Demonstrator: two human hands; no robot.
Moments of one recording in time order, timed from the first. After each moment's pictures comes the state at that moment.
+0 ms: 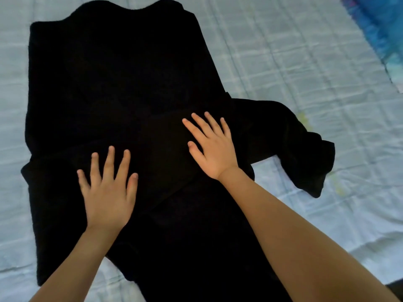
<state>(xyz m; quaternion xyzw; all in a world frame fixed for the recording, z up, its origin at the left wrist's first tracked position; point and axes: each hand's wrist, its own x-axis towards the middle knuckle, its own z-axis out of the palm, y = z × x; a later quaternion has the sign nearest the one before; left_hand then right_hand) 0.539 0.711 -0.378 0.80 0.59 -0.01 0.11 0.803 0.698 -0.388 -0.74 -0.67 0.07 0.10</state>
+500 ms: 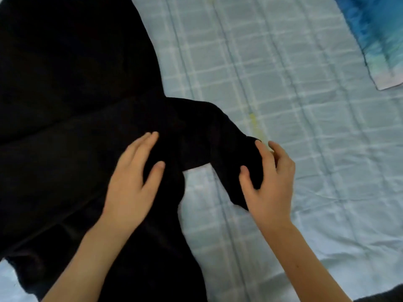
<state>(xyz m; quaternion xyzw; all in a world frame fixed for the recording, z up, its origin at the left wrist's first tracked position) 0.747 0.655 -0.318 0.78 0.50 0.20 0.32 0.970 0.535 -0.336 -0.84 -0.44 0.06 0.31</state>
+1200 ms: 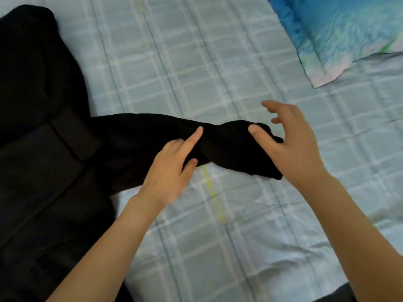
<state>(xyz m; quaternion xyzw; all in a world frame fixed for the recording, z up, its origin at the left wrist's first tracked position) 0.947 0.641 -0.349 0.87 0.35 0.08 0.35 1.176 0.532 -0.295 -0.83 -0.44 0.15 0.30</state>
